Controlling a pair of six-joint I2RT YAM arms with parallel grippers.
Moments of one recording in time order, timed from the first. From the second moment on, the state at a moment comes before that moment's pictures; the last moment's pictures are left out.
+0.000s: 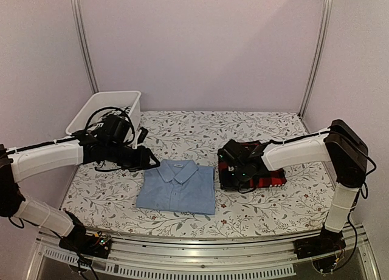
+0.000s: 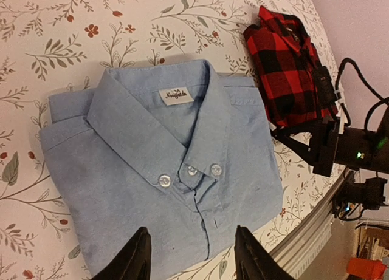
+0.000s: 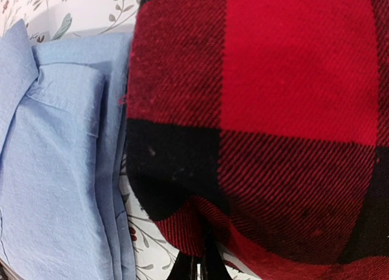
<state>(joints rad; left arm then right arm) -0.59 1.31 0.86 -0.40 0.28 -0.55 0.90 1.87 1.12 -0.40 0.09 0.86</state>
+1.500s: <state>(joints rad) -0.42 1.35 0.53 -0.23 0.30 -0.62 0.98 1.89 1.09 -0.18 -0.03 0.91</state>
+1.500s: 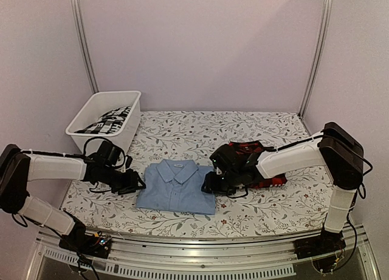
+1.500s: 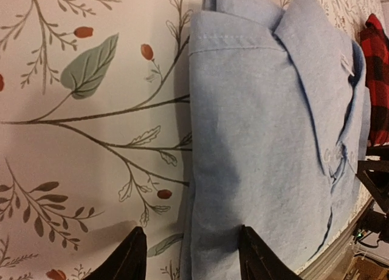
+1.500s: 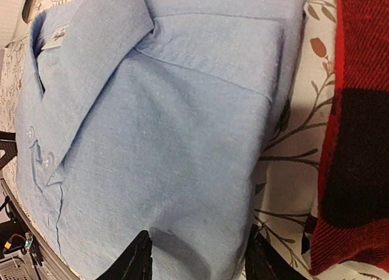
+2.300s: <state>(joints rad) -0.50 1.46 0.59 -0.21 0.25 -0.68 0.98 1.96 1.16 -0.20 0.01 0.87</state>
